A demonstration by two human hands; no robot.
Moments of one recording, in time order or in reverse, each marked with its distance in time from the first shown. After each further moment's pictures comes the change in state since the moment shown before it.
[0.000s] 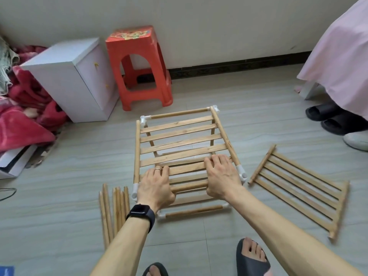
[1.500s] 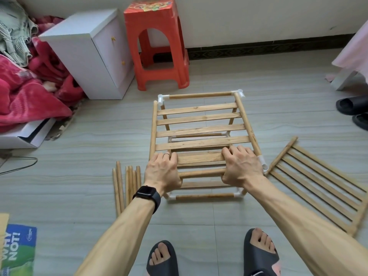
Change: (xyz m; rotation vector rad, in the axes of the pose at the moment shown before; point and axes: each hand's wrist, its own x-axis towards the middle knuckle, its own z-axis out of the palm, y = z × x) left_hand -0.005 -0.018 0.012 0.057 0.115 -0.004; right_hand 0.002 0.005 0.003 -0.043 -0.030 -0.015
